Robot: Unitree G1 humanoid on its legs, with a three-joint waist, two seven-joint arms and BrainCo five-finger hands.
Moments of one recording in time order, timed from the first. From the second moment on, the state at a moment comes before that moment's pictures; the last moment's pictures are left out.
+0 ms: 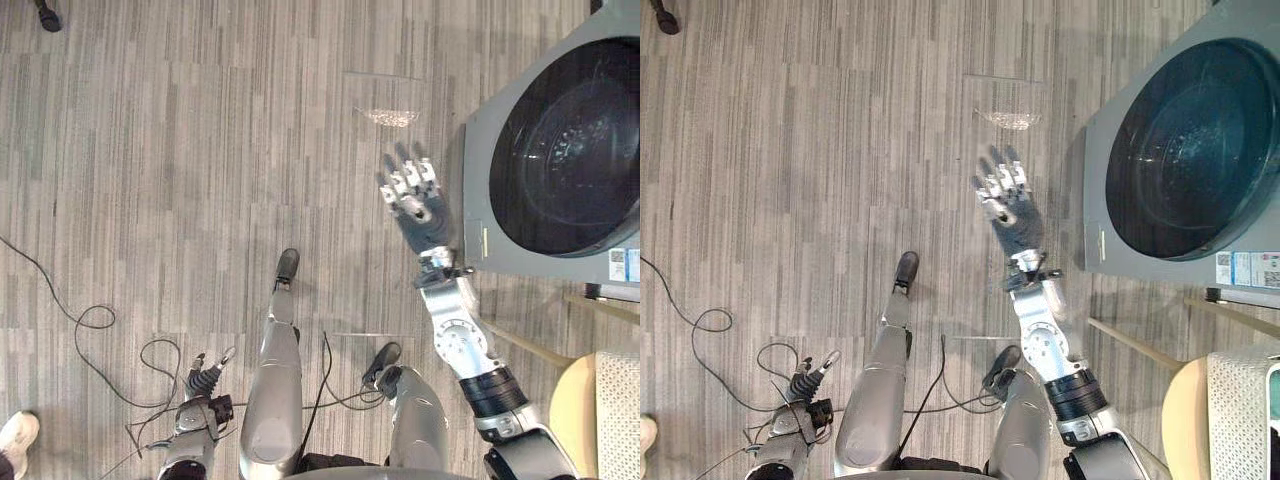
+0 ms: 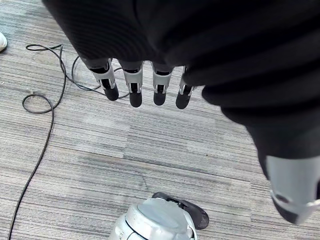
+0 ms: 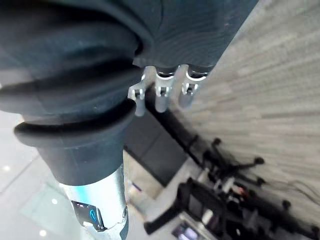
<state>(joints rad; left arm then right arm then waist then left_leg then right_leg) 0.01 0.16 0.22 0.79 -0.10 -0.06 0.18 -0.31 -0.18 0.14 0.03 0.94 -0.22 0.12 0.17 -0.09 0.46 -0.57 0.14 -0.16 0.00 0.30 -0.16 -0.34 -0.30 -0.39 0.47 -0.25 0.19</state>
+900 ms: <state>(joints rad) 0.11 0.10 0.21 1.04 -0.02 -0.02 0.11 0.09 -0.01 -0.63 1.06 0.54 -0.06 -0.12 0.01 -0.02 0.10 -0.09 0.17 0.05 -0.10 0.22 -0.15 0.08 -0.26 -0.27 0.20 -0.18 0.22</state>
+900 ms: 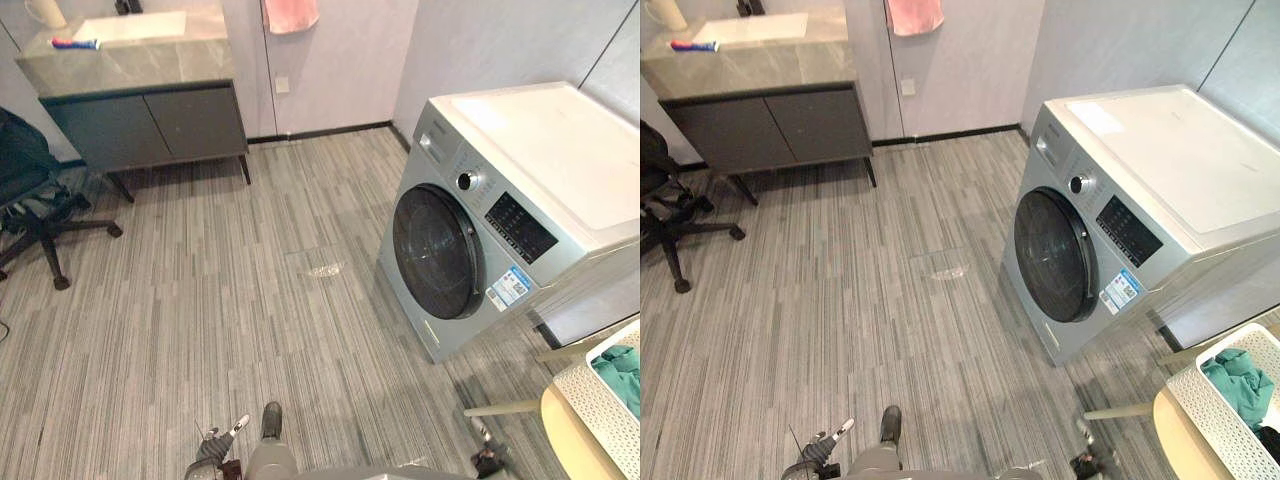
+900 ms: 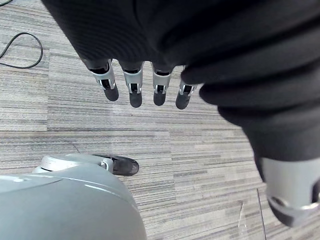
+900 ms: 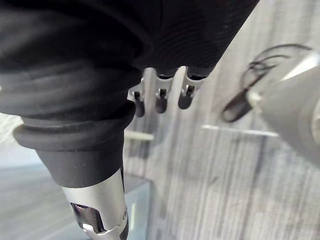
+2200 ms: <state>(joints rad) 0.20 0.01 0.44 1.10 0.00 -0.01 0.07 0.13 -0.06 -0.68 1.11 0.50 -0.04 -0.09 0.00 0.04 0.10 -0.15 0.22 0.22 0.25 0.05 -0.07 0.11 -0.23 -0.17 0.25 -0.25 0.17</state>
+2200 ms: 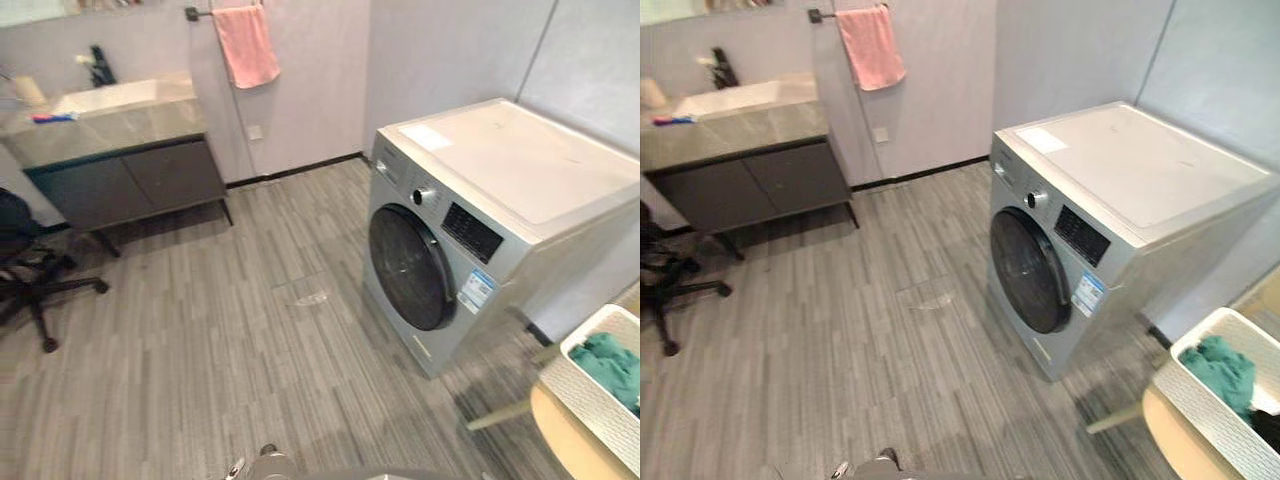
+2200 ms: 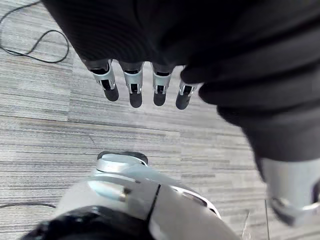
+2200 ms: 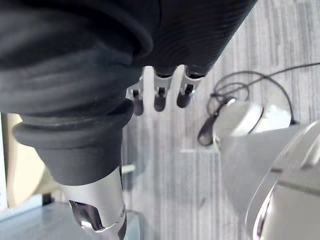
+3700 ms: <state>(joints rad) 0.17 0.03 0.38 1.13 0.01 -0.03 0.07 0.06 -0.06 -0.38 1.11 0.39 -0.04 -0.06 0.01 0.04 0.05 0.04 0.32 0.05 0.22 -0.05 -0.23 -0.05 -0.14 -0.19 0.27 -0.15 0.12</state>
